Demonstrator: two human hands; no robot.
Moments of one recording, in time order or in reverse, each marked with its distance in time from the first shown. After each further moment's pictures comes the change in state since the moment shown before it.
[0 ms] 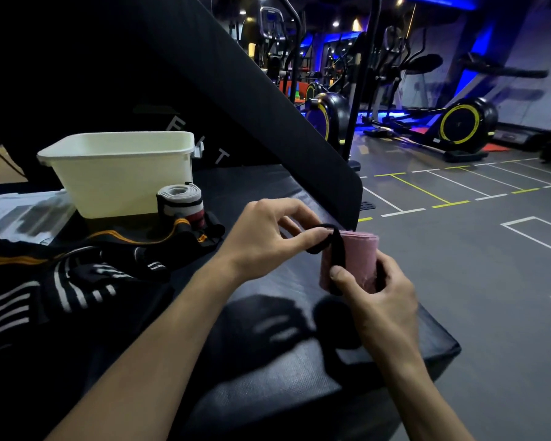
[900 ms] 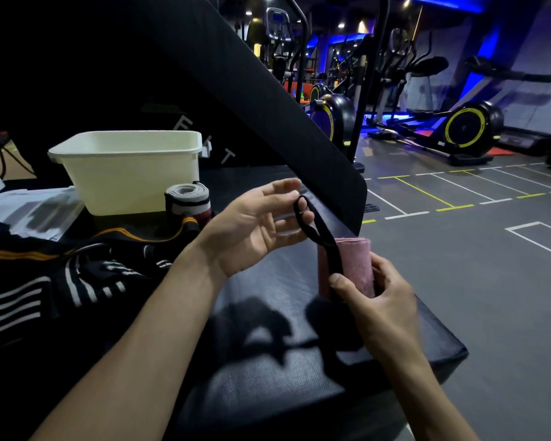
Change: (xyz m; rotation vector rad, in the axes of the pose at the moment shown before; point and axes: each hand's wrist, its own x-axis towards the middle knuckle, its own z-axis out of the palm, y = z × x) left_hand 0.004 0.010 -0.029 -1.134 -0.140 -0.434; right_hand 0.000 0.005 0.003 0.023 -0.118 -0.023
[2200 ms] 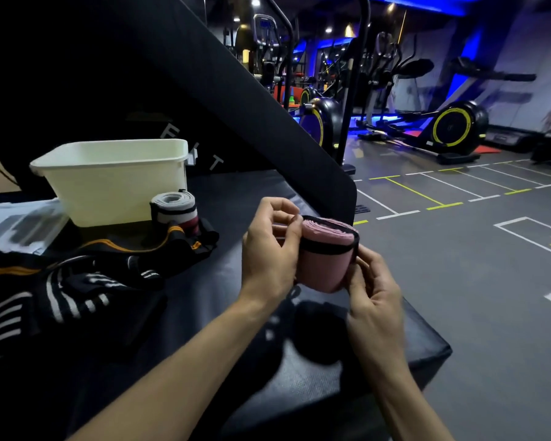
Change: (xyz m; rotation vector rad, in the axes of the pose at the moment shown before) left_hand 0.020 -0.073 0.026 0.827 0.618 0.636; right_hand 0.001 -0.004 0.004 0.307 0.030 -0.108
